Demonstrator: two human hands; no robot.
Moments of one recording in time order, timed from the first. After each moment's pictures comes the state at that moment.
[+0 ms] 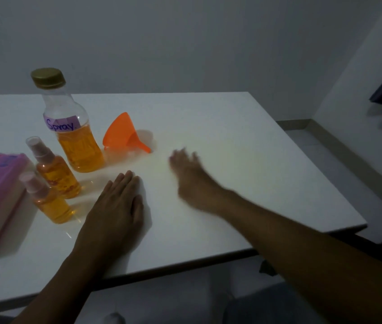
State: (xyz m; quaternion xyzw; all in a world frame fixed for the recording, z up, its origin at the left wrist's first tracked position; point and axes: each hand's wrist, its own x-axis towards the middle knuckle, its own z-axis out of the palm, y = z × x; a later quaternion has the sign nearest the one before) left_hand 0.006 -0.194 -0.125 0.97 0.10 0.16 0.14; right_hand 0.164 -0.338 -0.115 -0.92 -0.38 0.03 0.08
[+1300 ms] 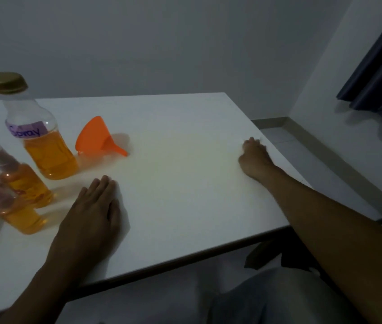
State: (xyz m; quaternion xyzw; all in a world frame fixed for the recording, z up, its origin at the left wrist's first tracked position) left_hand 0.007 -0.199 -0.129 0.98 0.08 0.16 0.12; right_hand 0.255 -0.491 -0.087 -0.99 -0.06 0.01 0.11
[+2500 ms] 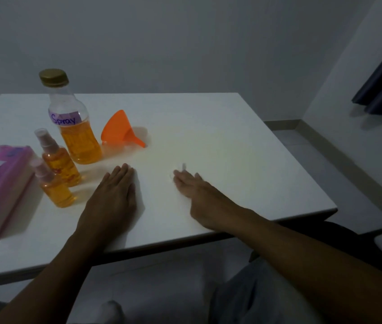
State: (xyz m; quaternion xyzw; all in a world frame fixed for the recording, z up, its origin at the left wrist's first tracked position) left_hand 0.004 -0.195 -0.130 0.98 0.10 0.16 0.12; right_hand 0.109 -0.414 -0.117 -0.88 -0.41 0.11 0.18
